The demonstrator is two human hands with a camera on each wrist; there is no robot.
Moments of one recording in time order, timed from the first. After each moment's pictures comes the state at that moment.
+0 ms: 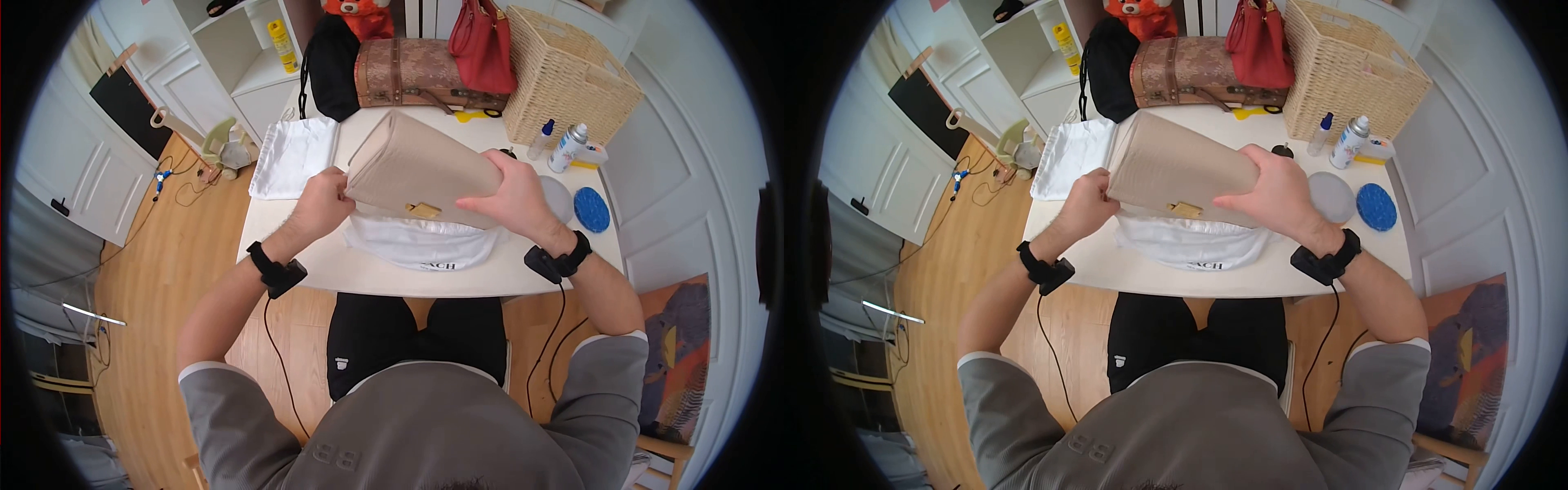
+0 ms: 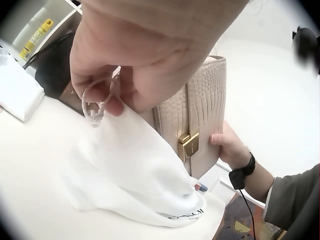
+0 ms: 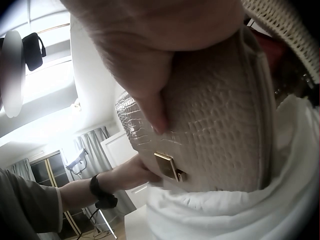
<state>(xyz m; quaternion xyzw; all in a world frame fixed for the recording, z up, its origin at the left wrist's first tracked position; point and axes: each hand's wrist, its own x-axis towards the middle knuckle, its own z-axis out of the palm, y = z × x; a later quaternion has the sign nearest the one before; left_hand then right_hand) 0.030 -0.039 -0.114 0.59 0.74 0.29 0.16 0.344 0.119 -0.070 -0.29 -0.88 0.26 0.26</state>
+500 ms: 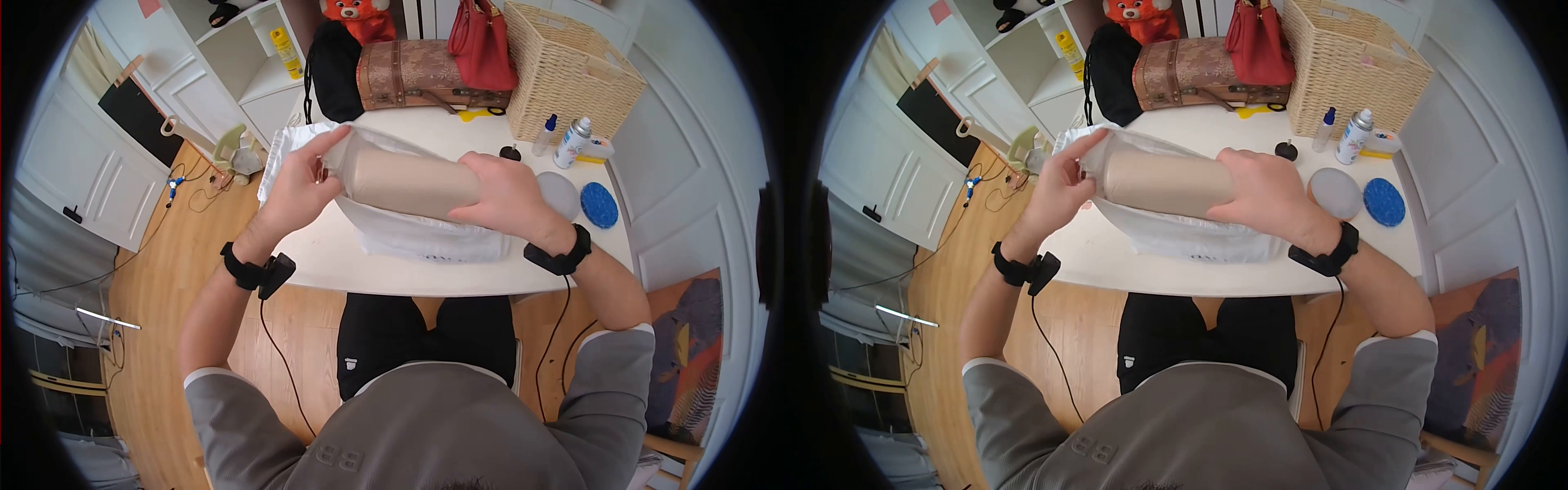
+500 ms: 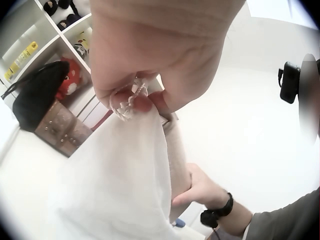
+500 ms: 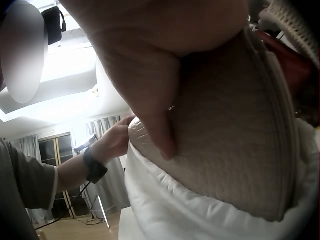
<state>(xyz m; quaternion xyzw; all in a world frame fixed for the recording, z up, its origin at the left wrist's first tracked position) 0.038 -0.055 -0.035 0.59 0.63 0.43 0.26 0.335 0.106 -0.052 -0.23 -0.93 0.18 0.21</state>
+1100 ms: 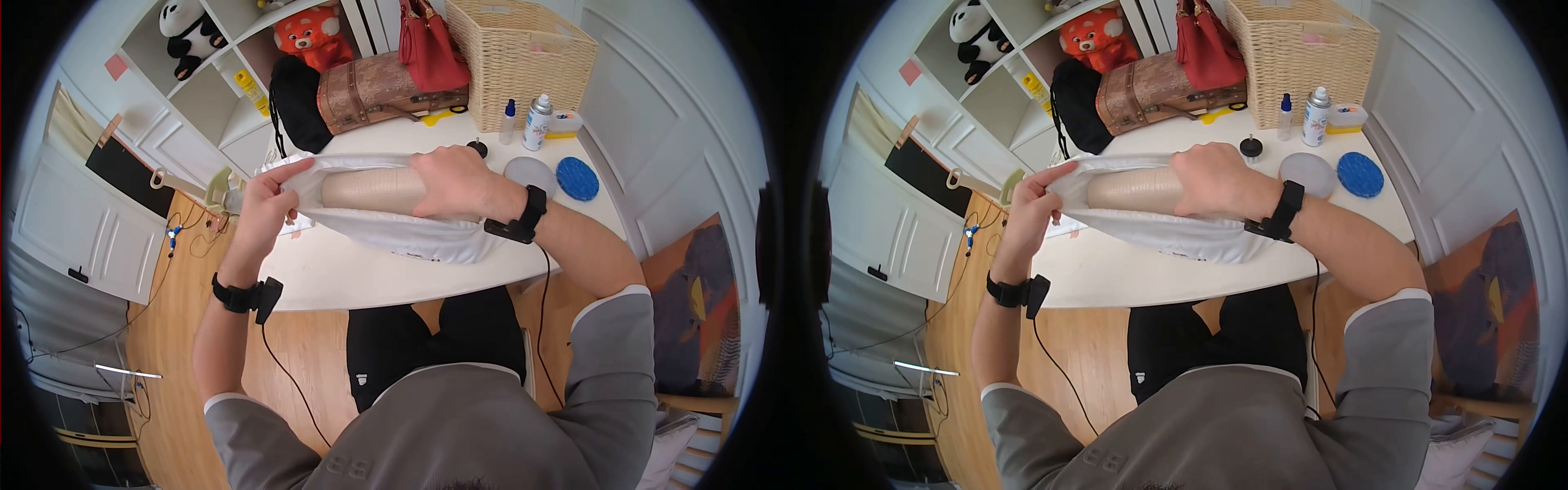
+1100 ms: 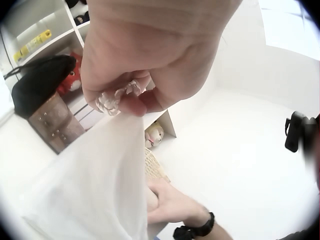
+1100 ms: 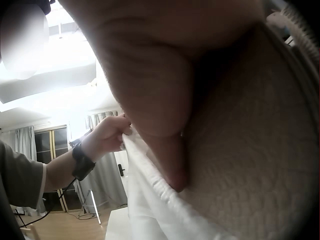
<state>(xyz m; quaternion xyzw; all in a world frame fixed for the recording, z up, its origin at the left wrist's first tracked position) 0.043 -0.050 -0.011 0.53 0.65 0.44 0.31 0.315 0.117 -0.038 -0.25 -0.96 0.09 0.07</state>
